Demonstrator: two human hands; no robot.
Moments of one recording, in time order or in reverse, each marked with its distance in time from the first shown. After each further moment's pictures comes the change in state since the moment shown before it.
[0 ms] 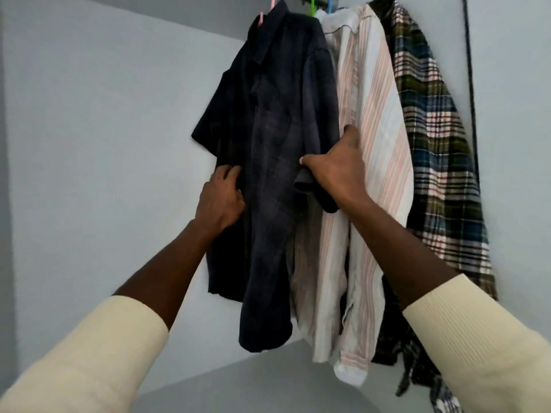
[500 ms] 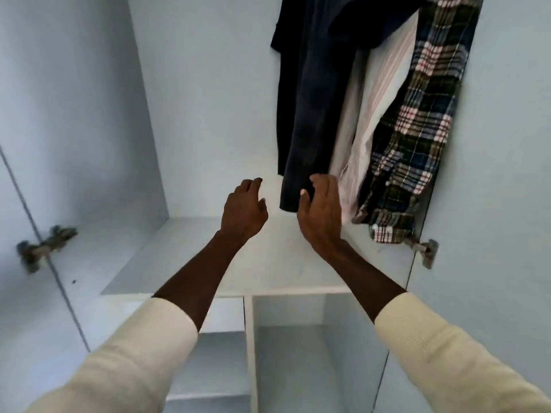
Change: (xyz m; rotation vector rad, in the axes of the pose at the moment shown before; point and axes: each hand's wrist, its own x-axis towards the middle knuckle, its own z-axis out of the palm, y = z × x) left_hand -0.312 0.156 -0.062 0.214 -0.274 -0.425; right_hand -0.269 0.119 -0.084 0.085 -0.205 -0.286
